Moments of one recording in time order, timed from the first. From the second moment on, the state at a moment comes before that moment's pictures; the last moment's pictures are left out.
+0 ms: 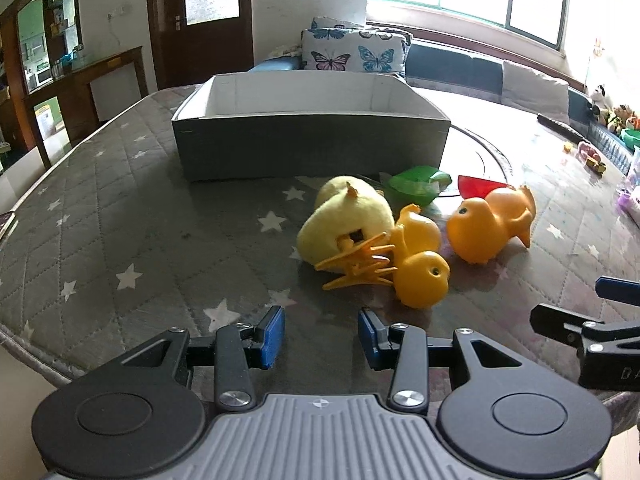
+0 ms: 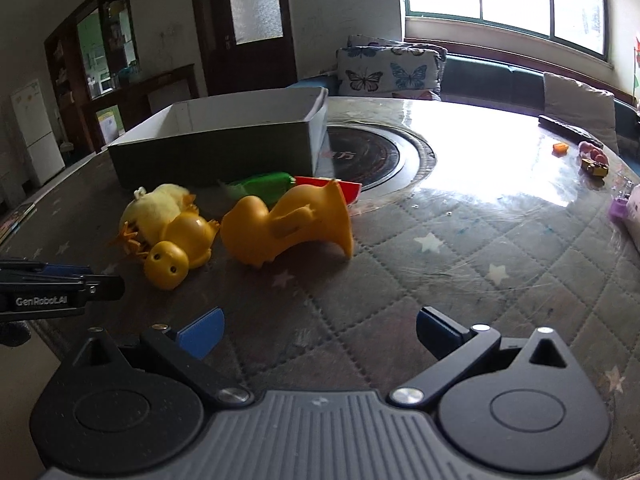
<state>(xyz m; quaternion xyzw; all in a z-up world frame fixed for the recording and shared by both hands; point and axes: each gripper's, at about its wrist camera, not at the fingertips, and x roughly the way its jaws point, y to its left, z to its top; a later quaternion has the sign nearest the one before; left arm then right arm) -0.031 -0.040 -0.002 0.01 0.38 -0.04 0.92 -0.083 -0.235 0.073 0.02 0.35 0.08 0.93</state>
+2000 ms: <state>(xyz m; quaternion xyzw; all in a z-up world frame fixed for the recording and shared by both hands) -0.031 -0.056 -0.006 0.04 0.39 -0.05 0.92 -0.084 -0.206 0.070 -0.01 0.38 0.14 0.92</state>
